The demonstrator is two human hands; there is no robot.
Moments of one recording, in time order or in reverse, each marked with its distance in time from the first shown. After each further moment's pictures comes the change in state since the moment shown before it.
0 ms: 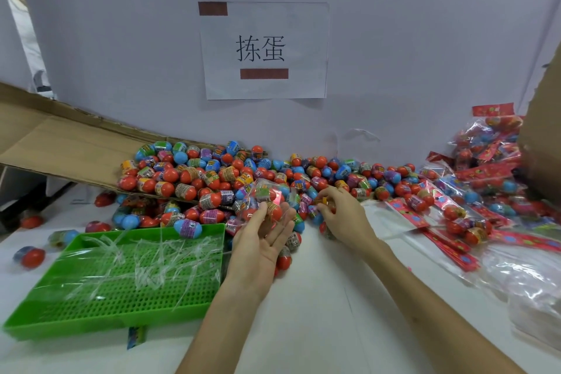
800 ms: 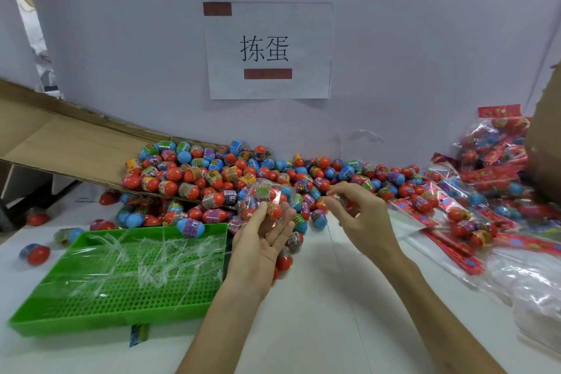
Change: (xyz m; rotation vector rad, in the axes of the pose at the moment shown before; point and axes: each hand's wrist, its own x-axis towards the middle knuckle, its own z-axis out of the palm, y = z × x) left_hand 0.001 0.002 -0.002 0.039 0.028 0.004; right_hand -0.036 -0.010 -0.033 0.309 0.238 -0.286
